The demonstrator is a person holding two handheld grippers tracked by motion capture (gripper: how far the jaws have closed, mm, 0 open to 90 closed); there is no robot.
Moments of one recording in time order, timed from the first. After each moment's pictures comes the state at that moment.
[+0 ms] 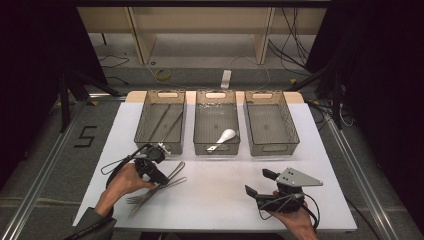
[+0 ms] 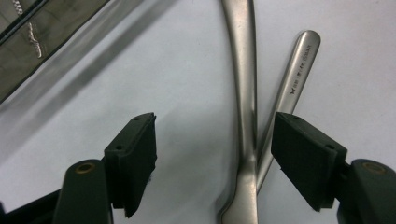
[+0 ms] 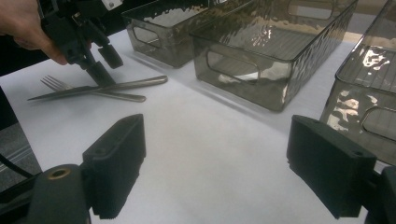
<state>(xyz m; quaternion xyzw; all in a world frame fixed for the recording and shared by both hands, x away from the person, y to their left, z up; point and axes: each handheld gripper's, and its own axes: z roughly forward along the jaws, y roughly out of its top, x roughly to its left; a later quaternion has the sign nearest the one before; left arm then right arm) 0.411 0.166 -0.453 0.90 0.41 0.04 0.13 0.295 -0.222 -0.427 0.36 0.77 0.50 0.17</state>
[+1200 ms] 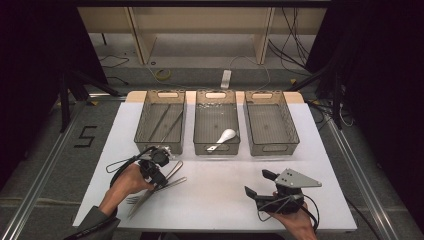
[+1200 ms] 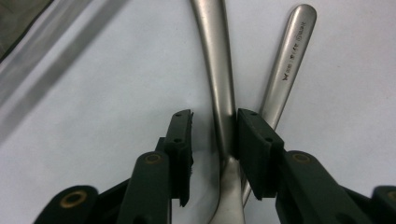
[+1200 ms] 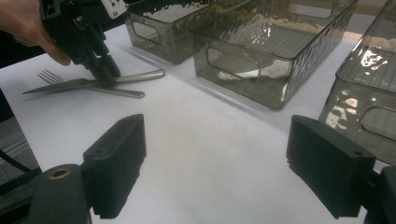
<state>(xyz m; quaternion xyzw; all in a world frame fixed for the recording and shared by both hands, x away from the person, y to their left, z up) 0.409 0.155 -0.462 0.92 0.38 0.03 0.10 0.293 -0.220 -0.427 0.36 0.77 0.49 0.18</state>
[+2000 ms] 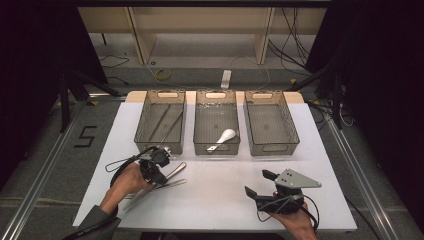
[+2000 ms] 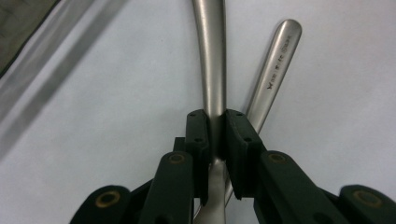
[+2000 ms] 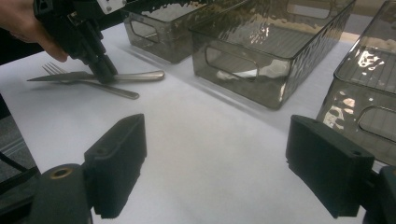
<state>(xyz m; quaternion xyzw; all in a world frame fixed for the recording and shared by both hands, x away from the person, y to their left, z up) 0.408 0.157 -0.457 0.93 0.35 0.02 0.12 0.292 -0.220 -0.427 0.36 0.78 0.49 0.18</state>
